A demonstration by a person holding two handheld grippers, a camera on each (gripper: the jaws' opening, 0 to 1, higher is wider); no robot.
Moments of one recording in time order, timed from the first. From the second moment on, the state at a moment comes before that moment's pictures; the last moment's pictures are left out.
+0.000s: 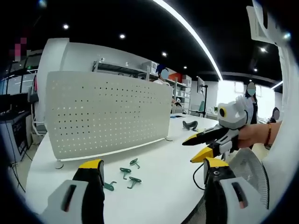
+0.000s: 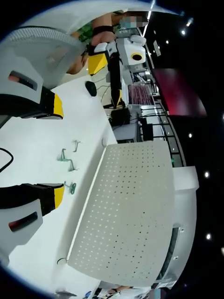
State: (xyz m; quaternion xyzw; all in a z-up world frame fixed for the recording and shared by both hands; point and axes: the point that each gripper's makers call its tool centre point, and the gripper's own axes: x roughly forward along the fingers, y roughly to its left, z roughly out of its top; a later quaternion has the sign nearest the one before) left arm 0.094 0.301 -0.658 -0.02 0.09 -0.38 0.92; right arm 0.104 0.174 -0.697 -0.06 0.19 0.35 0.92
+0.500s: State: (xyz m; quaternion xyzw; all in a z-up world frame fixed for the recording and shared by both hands) left arm 0.098 0.308 -0.658 -0.02 0.09 -0.37 0.92; right arm 0.109 0.180 -0.707 -0.08 0.21 0.37 0.90
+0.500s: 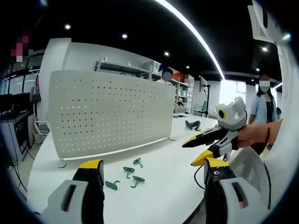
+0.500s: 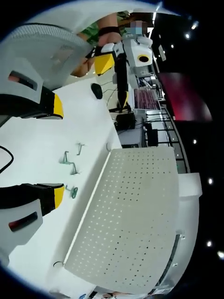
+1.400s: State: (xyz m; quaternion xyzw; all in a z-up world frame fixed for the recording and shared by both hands) left arm 0.105 0.312 -0.664 -0.03 0.10 -0.37 0.93; right arm 0.122 0.191 -0.722 -0.10 0.23 0.38 0.89
